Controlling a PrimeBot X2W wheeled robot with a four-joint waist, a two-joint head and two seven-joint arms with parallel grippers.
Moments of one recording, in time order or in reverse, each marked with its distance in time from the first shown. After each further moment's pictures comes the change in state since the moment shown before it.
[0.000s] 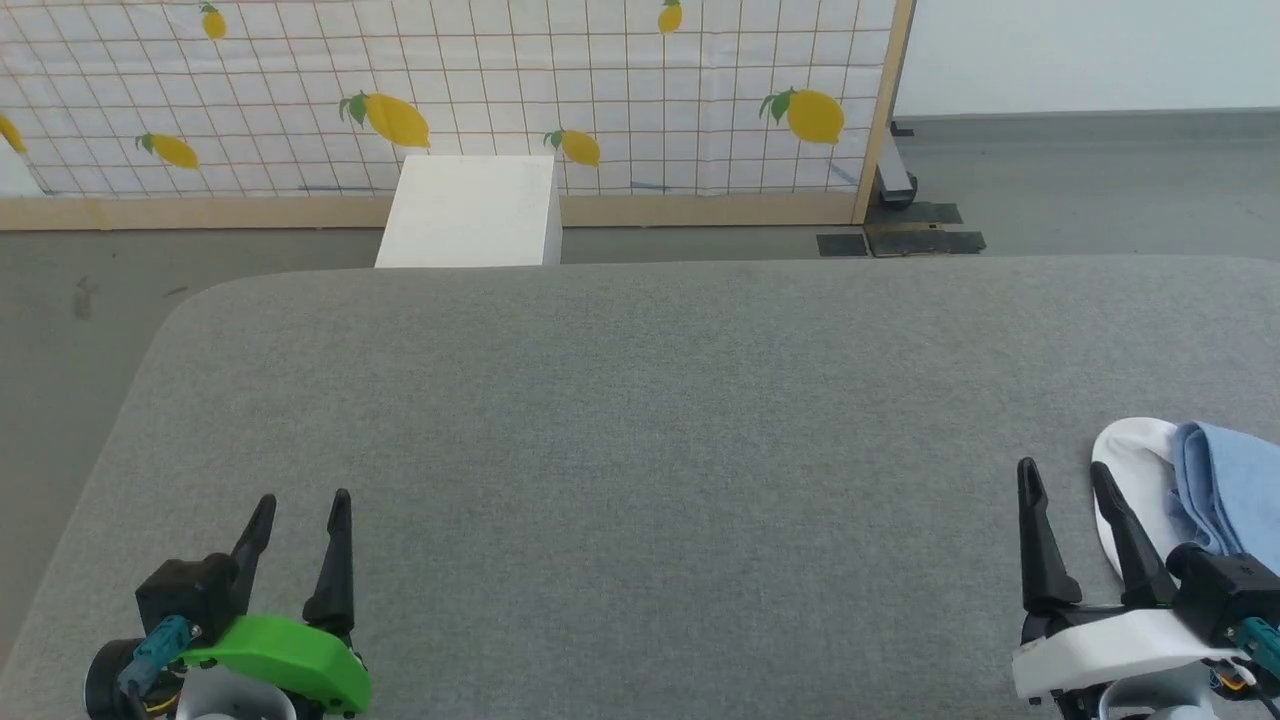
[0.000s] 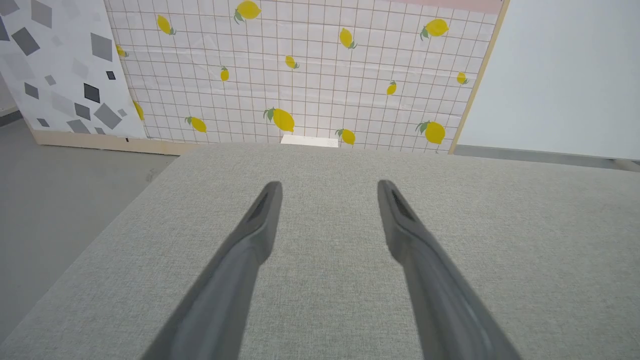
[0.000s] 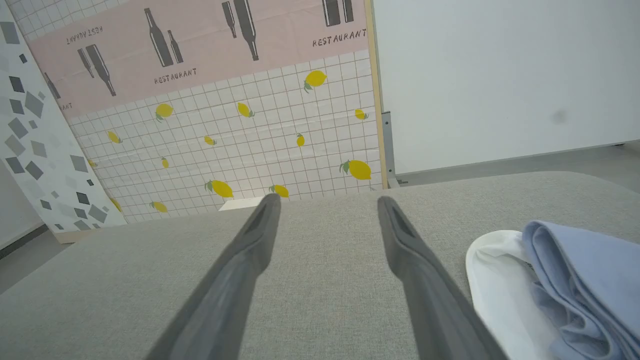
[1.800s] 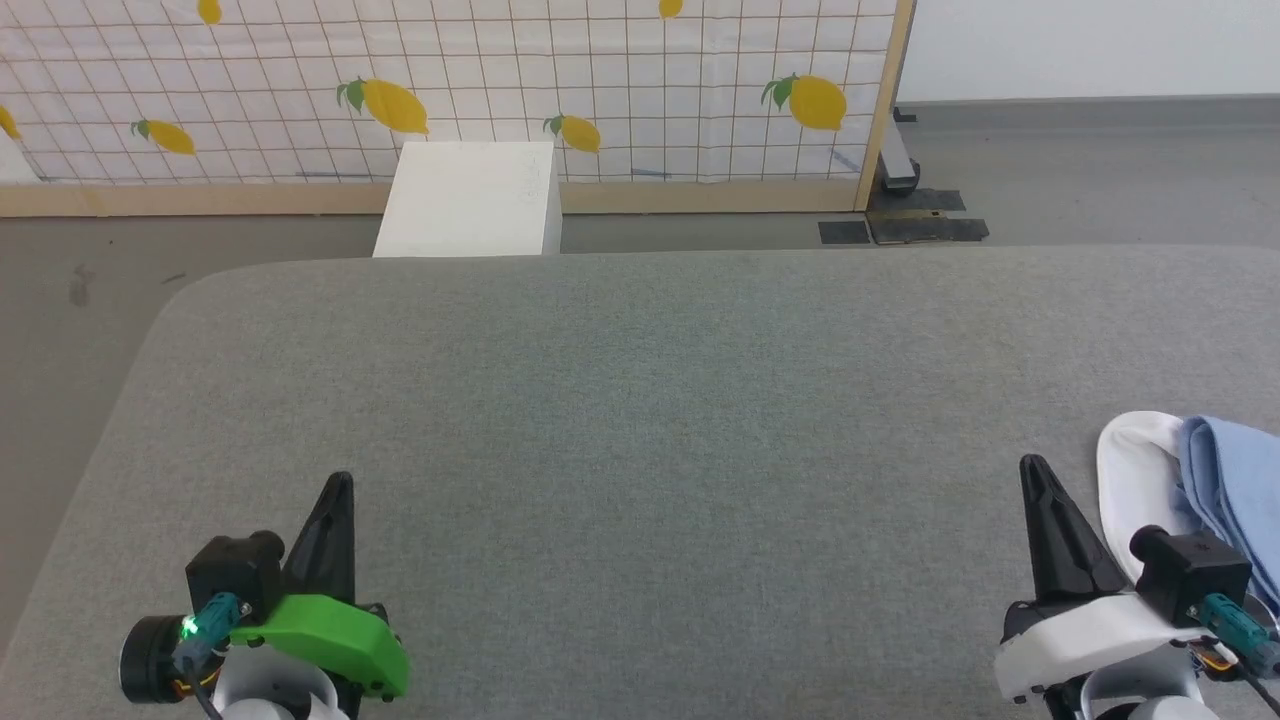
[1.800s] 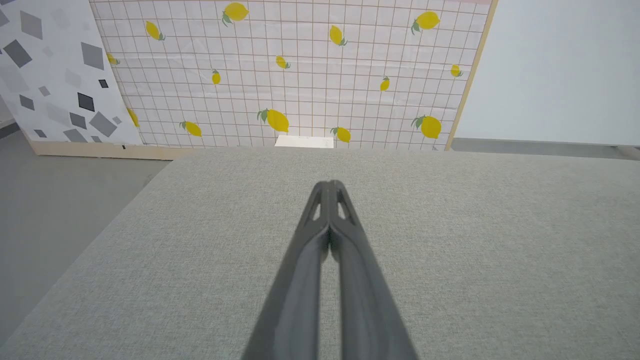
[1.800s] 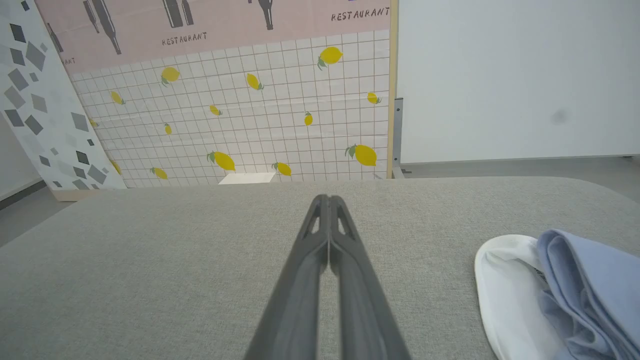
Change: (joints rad) left arm 0.000 -0.117 0.078 -0.066 0.174 -0.017 0.095; right arm -0.001 0.000 0.029 -0.050 -0.083 0.000 0.090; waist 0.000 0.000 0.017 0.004
